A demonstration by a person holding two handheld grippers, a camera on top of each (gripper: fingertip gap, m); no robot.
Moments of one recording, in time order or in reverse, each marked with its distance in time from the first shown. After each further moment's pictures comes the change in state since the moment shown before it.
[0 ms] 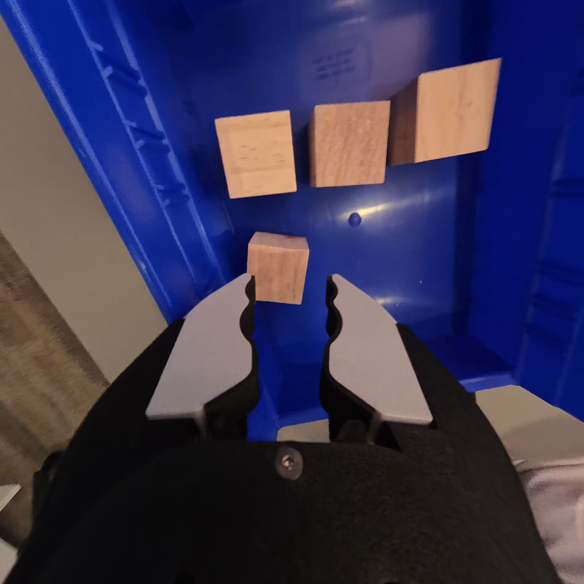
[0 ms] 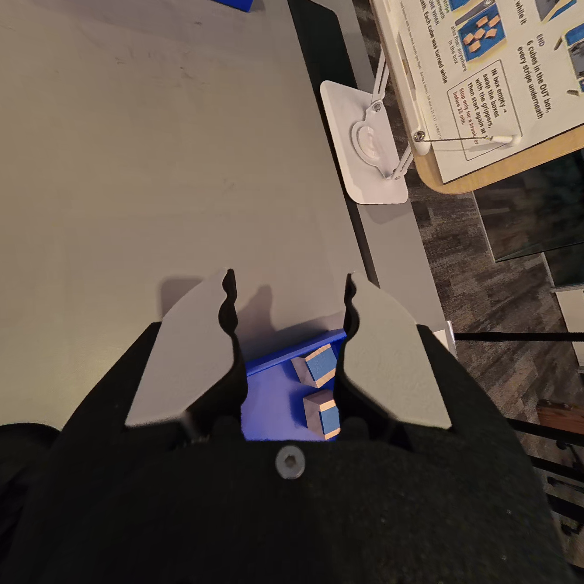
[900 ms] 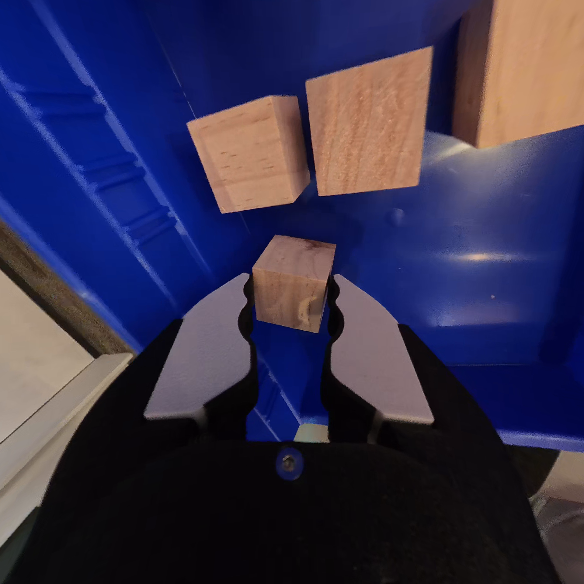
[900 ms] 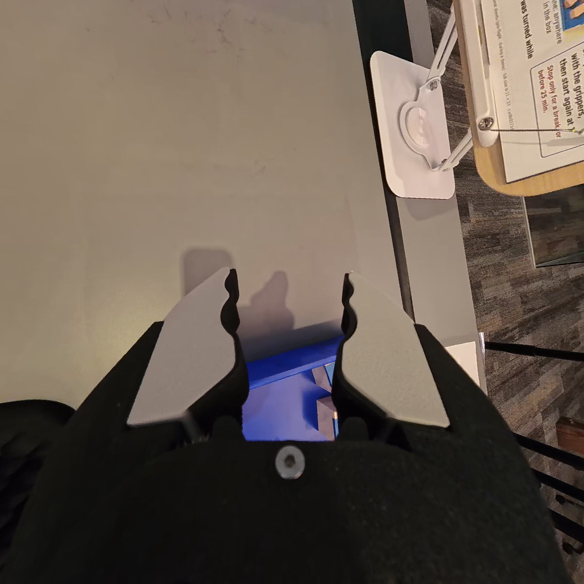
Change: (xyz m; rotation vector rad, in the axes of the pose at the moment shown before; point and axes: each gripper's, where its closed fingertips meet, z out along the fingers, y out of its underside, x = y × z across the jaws) left arm -0.008 0.003 0.022 -0.200 -0.289 0.137; right arm -0.020 0.007 0.019 -0.067 -0.114 -0.041
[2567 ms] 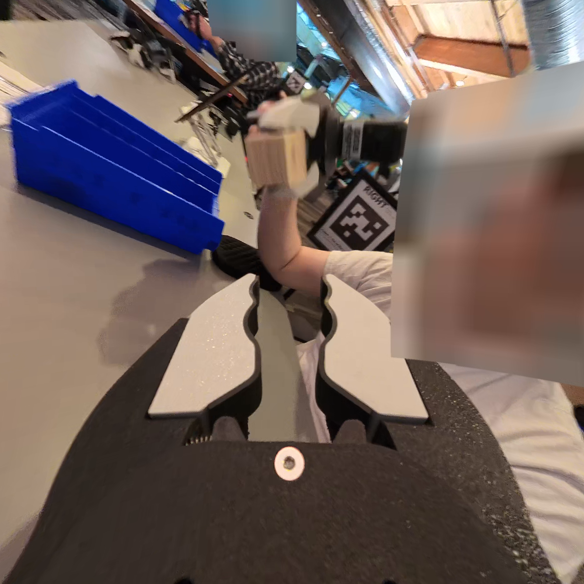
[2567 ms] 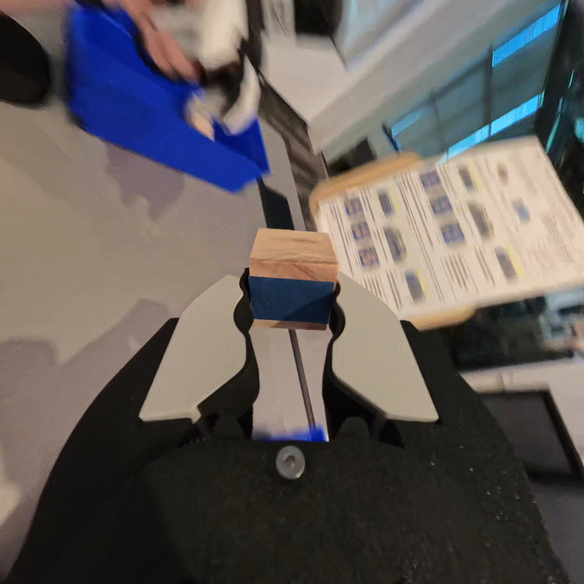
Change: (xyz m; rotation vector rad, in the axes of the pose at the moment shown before) left arm 0.268 0.000 -0.300 0.863 1.615 0.687; right arm -0.012 -0.147 -0.076 0.345 0.350 -0.235
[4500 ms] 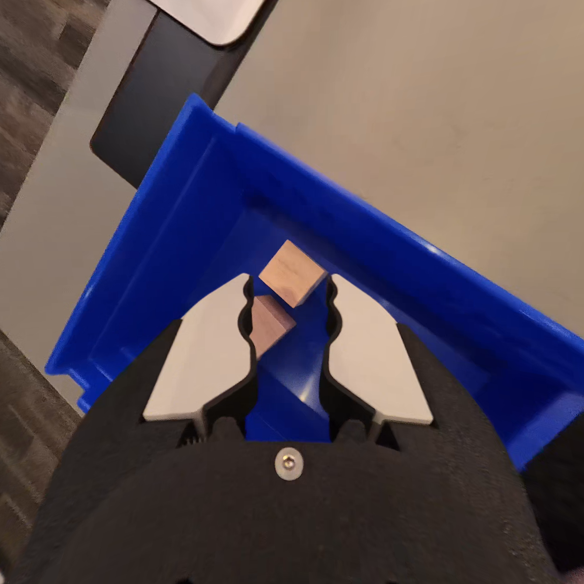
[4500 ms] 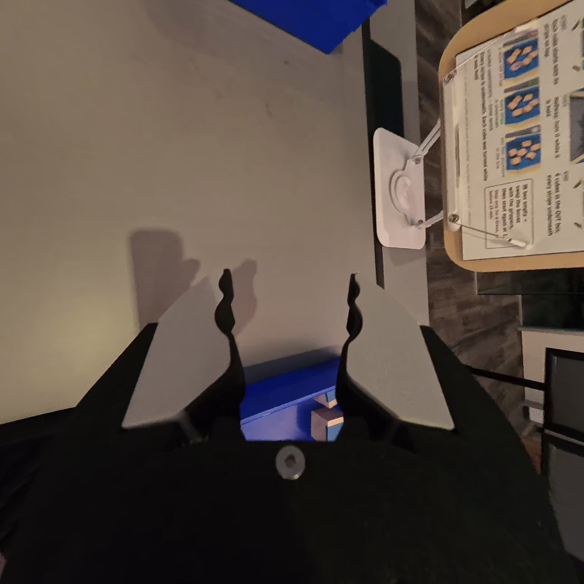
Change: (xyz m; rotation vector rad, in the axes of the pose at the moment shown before) left arm -0.166 0.096 -0.236 -0.622 -1.246 0.223; right arm -0.060 0.073 -0.001 -0.324 -0.317 0.070
